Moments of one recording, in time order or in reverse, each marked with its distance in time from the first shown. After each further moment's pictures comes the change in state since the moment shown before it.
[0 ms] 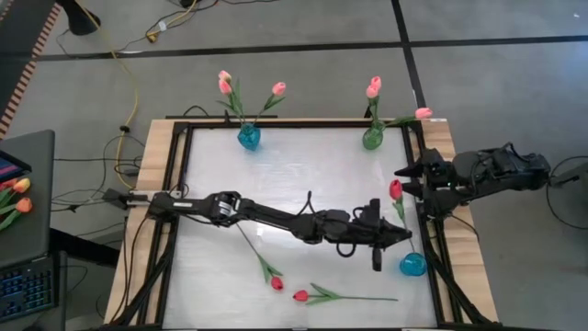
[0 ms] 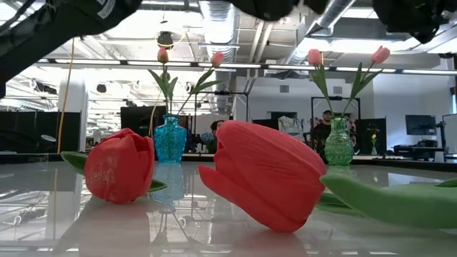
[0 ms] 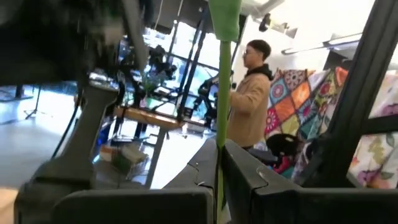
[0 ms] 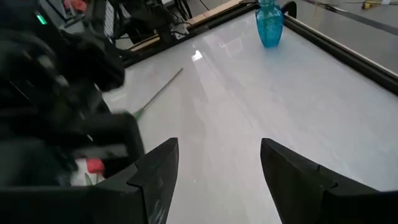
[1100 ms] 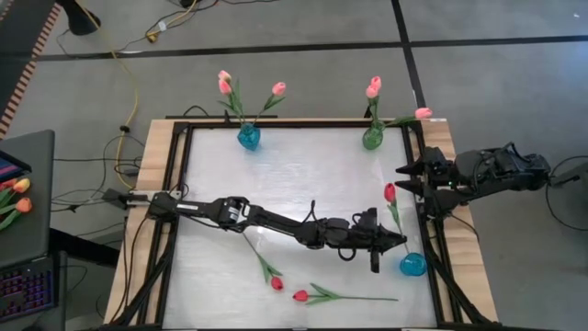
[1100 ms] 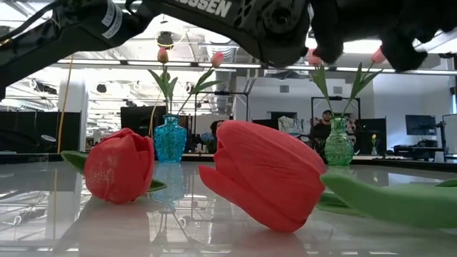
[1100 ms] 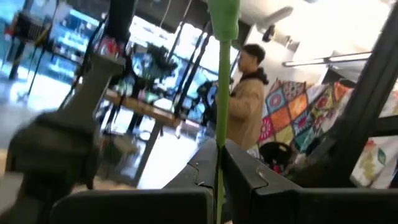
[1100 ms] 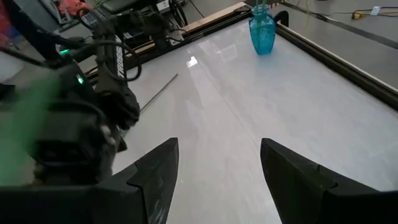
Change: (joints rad) left arm 0.002 0.121 -0.004 0.150 -0.016 -0.109; right arm 0.000 -0.016 0.000 0.000 0.035 -0.018
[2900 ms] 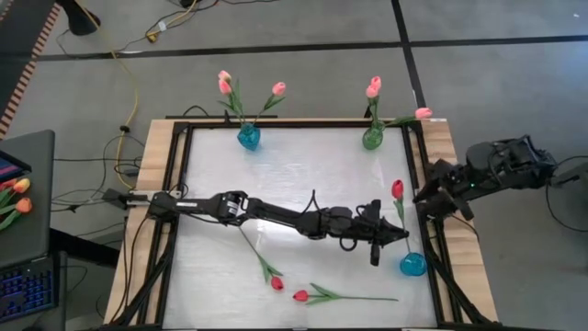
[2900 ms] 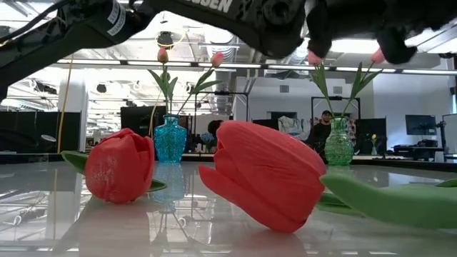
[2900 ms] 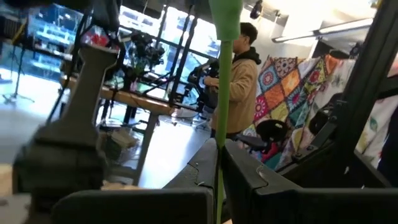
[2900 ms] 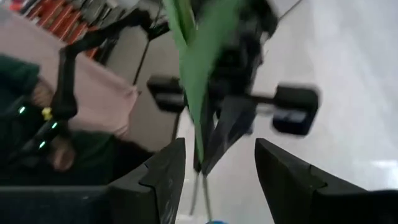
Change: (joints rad) left arm 0.045 -0.046 0.000 -0.103 0.126 0.065; right arm 0.001 0.081 0.190 -0.170 -0.571 0.020
